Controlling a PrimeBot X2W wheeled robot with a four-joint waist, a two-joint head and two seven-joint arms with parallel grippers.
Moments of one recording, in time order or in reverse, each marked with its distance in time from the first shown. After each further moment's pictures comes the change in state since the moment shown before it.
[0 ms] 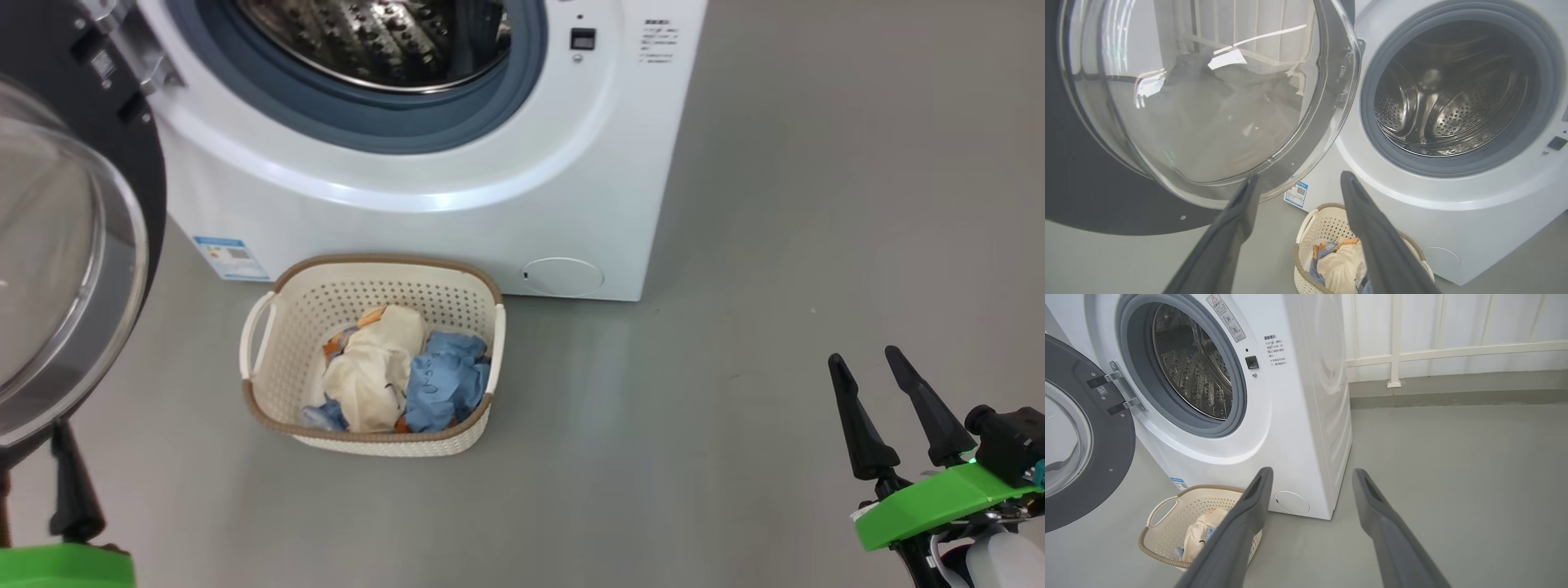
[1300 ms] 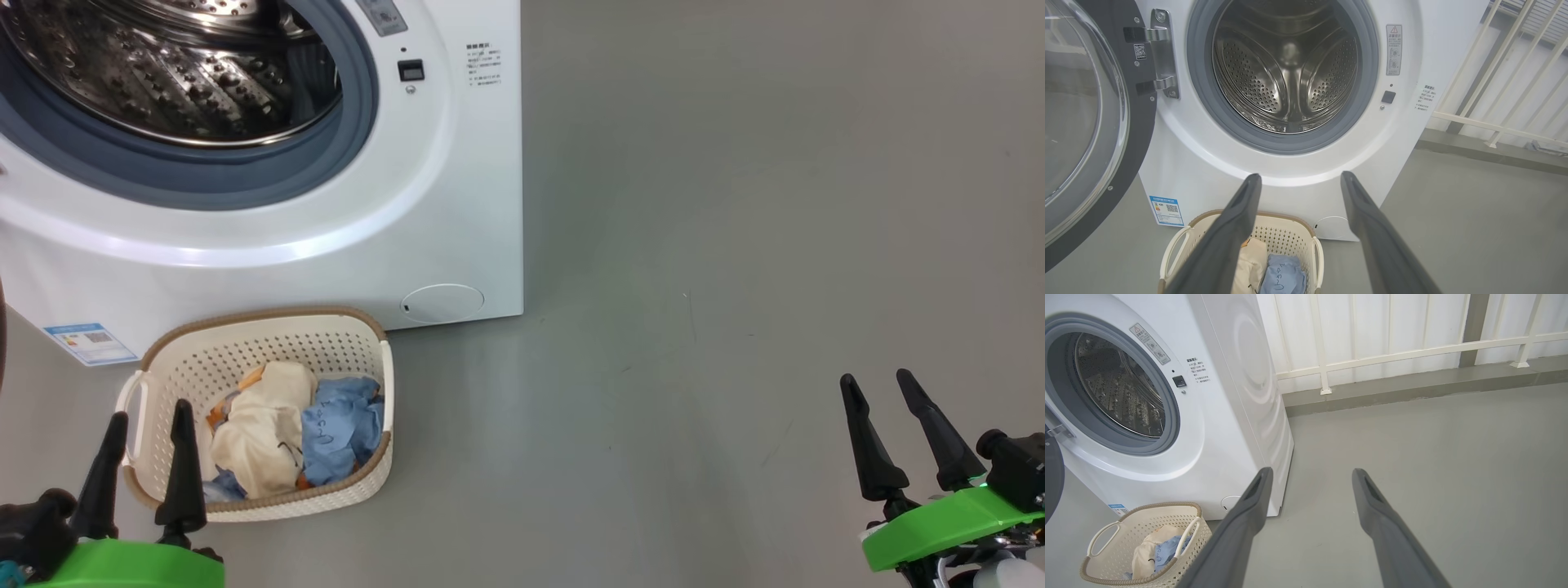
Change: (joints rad) left arm 0.042 0.029 -0.244 -0.134 0.009 0.000 0.000; right arm 0.055 0.027 -0.043 -0.022 0.001 0.000 0.000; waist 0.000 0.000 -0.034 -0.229
